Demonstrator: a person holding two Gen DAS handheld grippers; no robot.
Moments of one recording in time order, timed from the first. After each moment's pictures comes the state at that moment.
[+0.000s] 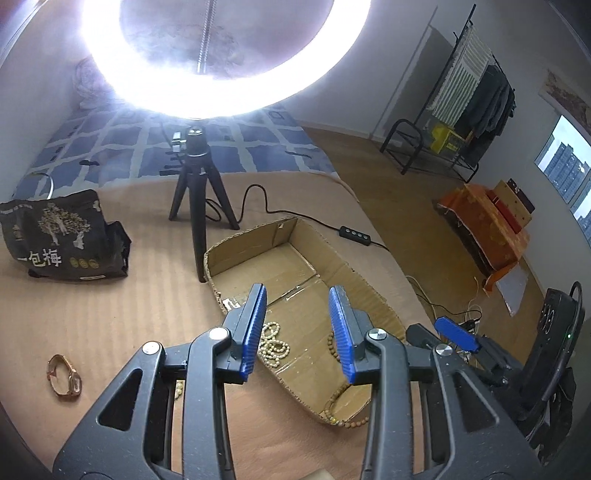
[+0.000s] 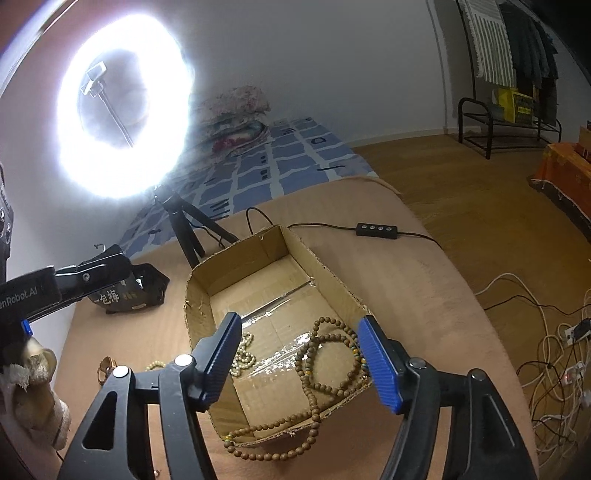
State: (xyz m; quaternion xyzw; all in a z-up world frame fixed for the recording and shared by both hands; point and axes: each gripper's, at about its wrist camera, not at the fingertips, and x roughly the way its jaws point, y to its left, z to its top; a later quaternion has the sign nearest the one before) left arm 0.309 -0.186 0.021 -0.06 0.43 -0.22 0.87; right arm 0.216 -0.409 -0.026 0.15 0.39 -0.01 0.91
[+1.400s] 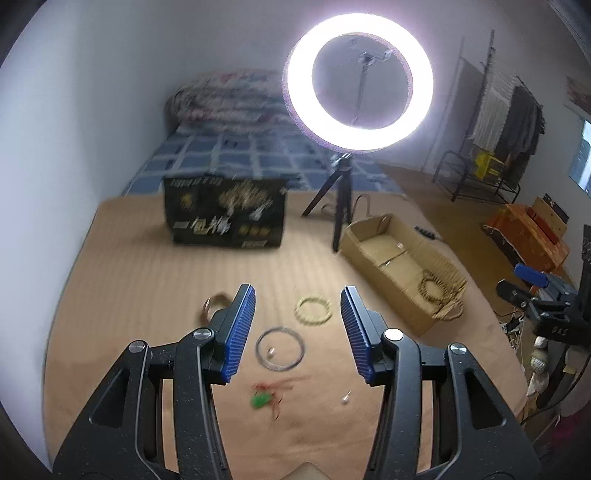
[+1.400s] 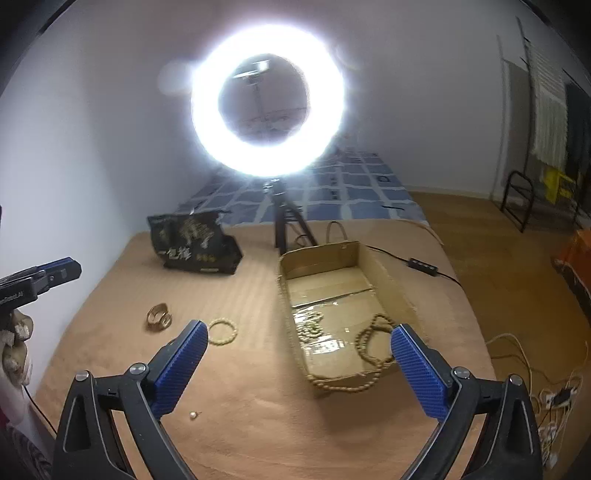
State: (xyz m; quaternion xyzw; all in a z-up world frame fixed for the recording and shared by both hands) left arm 0.159 0.012 0.047 -0.04 0.37 -0.11 0.92; right arm 0.129 -0.312 0.036 0.02 0.34 0.09 0.94
